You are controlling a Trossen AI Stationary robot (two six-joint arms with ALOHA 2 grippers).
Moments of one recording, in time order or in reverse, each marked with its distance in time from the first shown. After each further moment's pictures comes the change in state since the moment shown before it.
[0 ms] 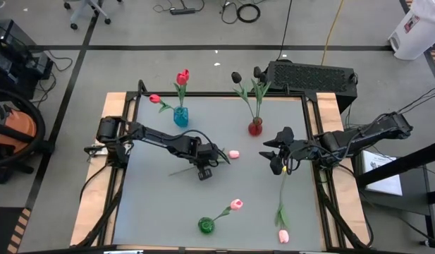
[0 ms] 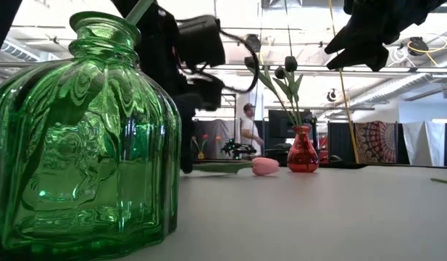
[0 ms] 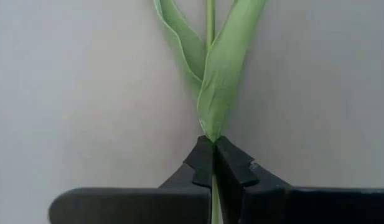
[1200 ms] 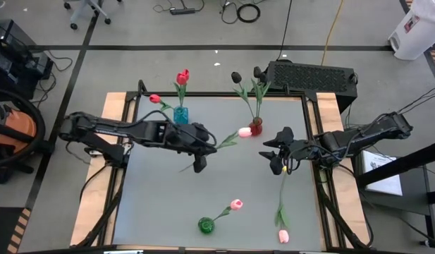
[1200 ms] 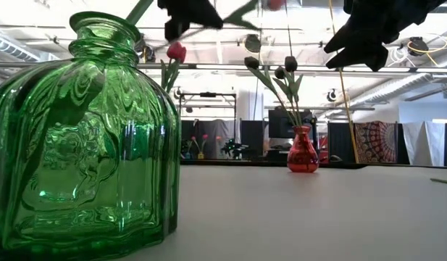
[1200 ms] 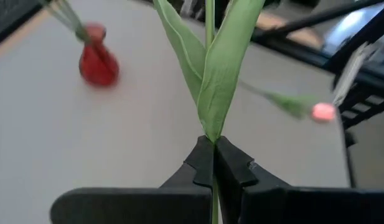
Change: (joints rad) left arm -0.051 -0.426 0.100 0.088 -0.022 -0.026; right arm 0.000 0.000 0.000 0.008 0.000 0.000
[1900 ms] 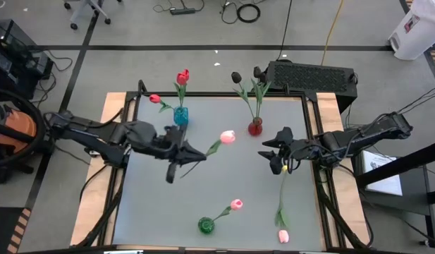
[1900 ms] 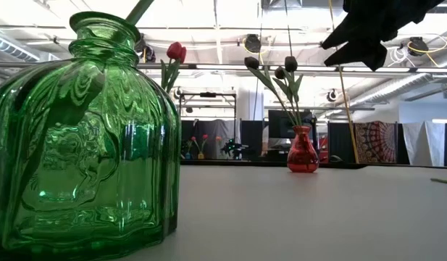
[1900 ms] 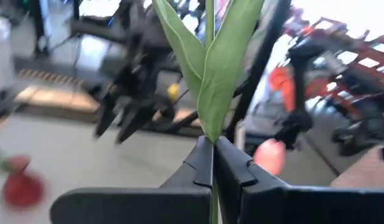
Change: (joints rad) left arm -0.175 -0.215 0.000 0.245 0.009 0.111; right arm 0.000 0.000 0.000 0.035 0.000 0.017
